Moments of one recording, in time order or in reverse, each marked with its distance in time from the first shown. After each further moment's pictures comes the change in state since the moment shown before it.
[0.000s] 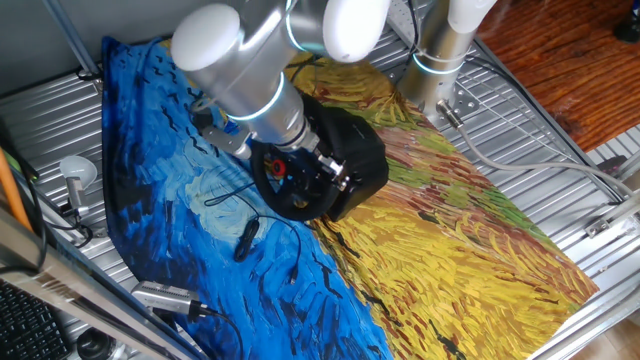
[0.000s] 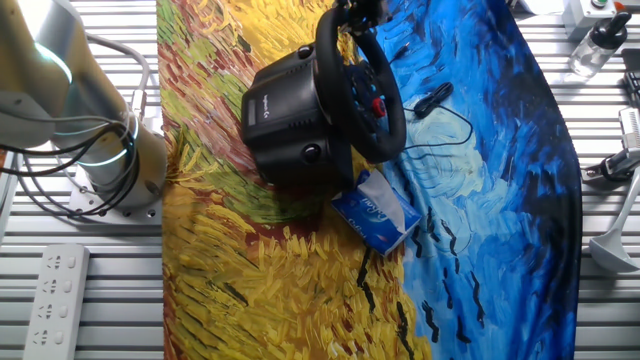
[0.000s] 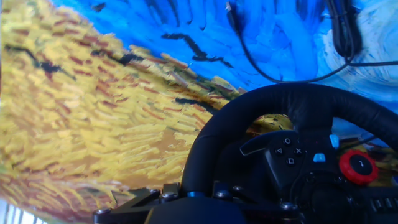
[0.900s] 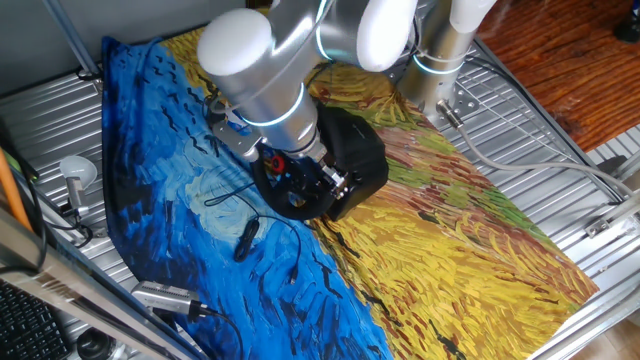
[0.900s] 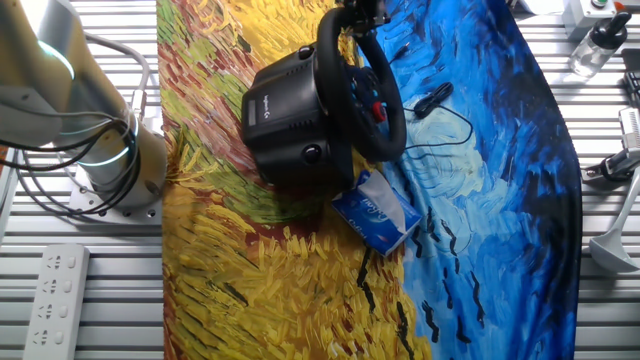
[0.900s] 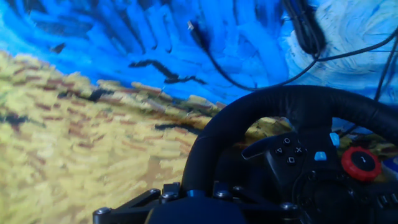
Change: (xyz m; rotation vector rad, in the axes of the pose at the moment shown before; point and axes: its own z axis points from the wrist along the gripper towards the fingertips) arm -0.021 -0.005 0.017 0.100 -0.096 0.175
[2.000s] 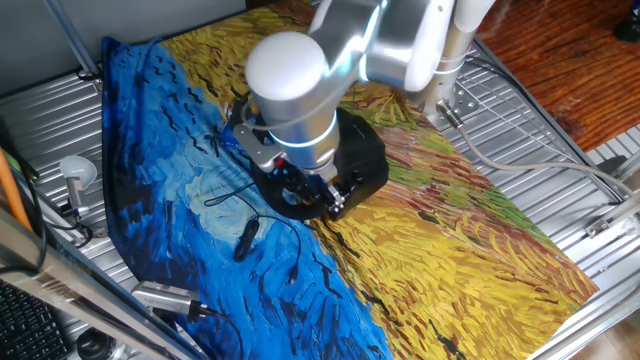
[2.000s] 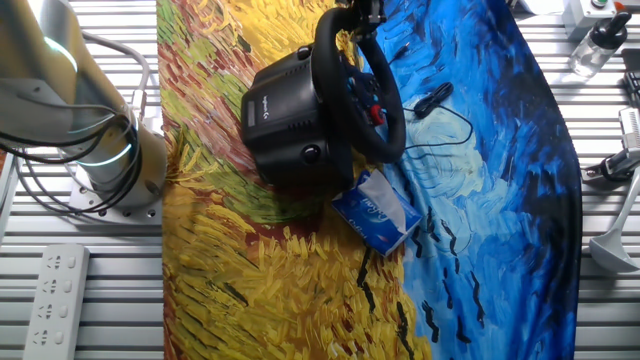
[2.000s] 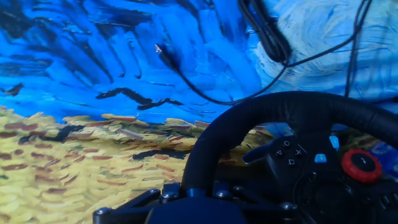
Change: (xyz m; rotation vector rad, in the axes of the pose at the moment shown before) arm -0.014 -0.002 0.020 0.153 -0.088 0.135
